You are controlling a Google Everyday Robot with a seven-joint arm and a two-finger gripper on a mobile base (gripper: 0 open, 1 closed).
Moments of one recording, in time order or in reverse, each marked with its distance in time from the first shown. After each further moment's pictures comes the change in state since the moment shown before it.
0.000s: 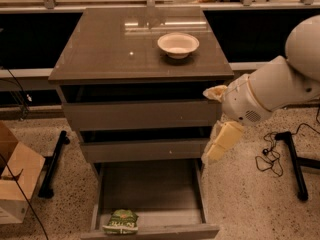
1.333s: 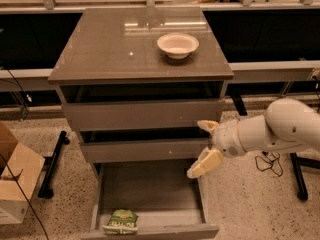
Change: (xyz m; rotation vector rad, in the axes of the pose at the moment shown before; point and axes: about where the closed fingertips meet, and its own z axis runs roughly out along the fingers) arm 0.075 -0.022 0.125 -0.014 -0.278 0.181
